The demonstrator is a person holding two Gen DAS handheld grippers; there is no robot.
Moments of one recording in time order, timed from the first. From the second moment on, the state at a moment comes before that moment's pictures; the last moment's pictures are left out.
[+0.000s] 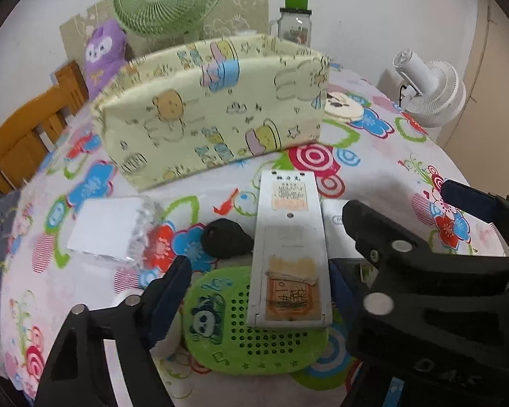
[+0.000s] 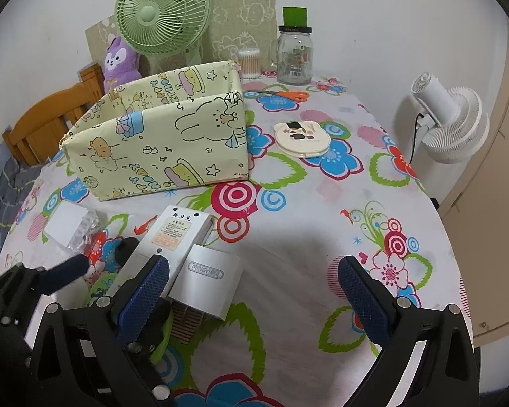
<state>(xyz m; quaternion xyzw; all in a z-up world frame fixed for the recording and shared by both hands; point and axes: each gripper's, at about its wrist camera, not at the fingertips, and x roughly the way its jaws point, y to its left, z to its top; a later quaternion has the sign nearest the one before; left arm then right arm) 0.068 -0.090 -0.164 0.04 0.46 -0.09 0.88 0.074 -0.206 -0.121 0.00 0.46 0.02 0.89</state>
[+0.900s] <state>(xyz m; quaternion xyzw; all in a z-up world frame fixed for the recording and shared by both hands) 0.082 -0.084 -0.167 0.04 0.47 -0.09 0.88 0.094 -0.190 -0.151 0.06 0.50 0.05 0.86</state>
